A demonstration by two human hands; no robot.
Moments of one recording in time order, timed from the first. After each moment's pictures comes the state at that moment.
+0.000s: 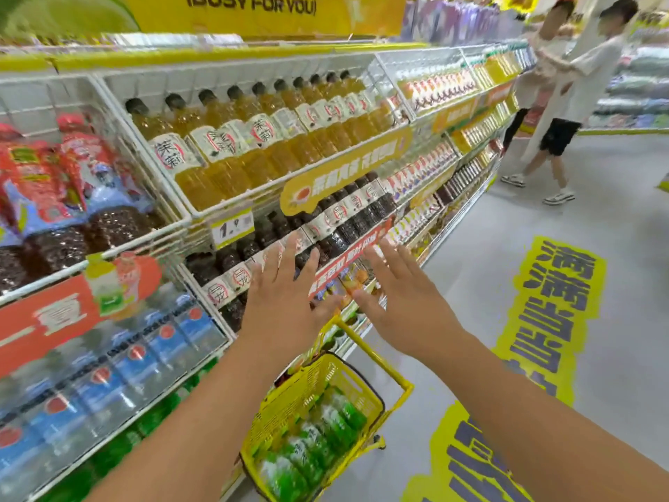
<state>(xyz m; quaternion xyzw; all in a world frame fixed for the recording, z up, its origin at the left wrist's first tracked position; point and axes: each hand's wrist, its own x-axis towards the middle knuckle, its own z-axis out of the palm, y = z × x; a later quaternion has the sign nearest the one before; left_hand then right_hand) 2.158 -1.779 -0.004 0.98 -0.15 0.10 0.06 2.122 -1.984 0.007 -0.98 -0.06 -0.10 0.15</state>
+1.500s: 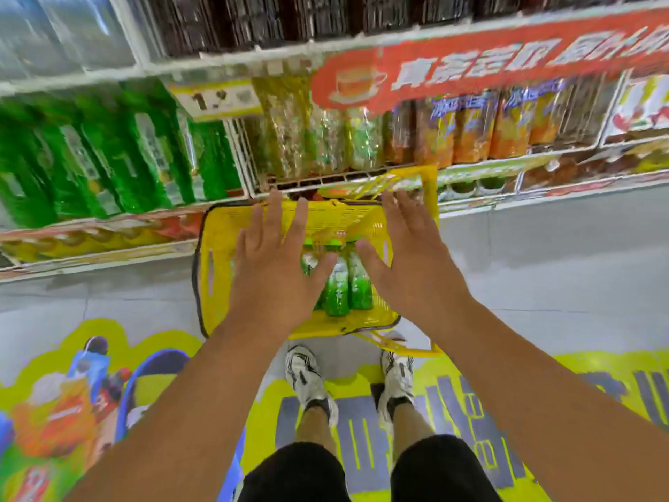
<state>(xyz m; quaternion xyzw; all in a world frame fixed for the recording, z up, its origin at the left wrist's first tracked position) 2.217 -1.891 -0.381 0.95 0.27 -0.07 0.17 2.330 -2.050 -0.366 -0.92 -0.28 0.19 0.20</state>
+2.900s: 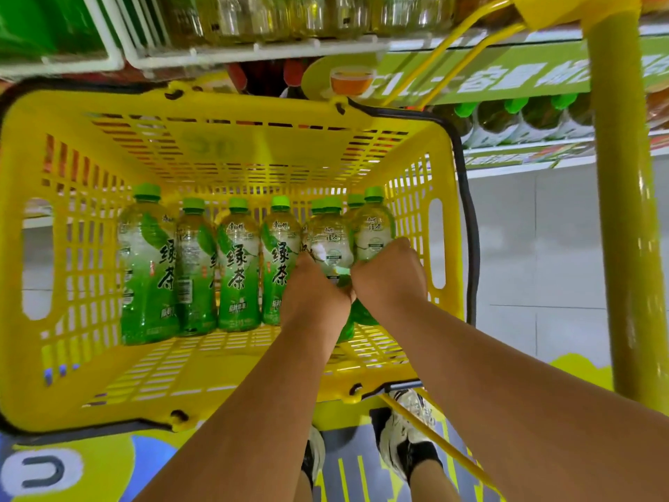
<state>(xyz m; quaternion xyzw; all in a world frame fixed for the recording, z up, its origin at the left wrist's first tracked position) 2.250 -1.939 -0.732 0.72 0.49 -0.17 0.46 2.324 -2.010 -0.719 -0.92 0.07 0.34 0.17</state>
